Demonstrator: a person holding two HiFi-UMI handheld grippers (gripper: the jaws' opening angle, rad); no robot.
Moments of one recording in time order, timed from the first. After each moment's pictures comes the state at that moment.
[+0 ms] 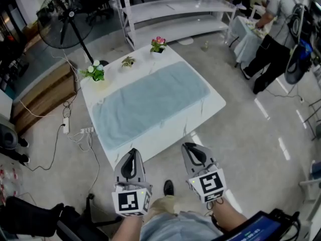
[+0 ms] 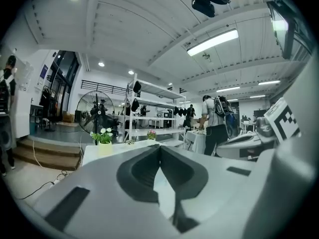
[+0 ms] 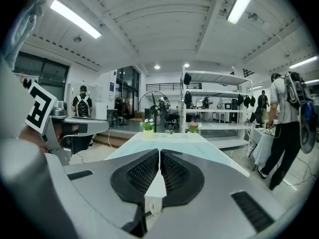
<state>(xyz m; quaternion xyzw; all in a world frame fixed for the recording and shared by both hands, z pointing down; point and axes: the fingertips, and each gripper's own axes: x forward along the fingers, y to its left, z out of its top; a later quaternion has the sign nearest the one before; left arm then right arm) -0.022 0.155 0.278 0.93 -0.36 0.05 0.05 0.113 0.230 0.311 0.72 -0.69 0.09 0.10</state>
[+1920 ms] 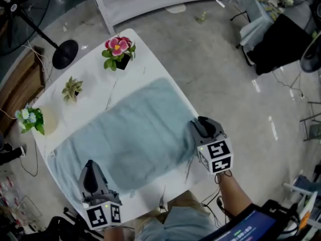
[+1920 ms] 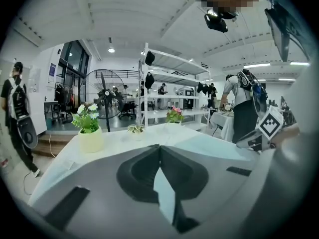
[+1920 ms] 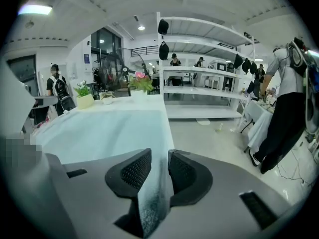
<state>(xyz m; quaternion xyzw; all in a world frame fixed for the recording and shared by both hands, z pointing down) 0.152 -0.108 0.383 0.87 -0.46 0.17 0.09 0.483 0.002 0.493 0.70 -0.62 0.26 0.22</state>
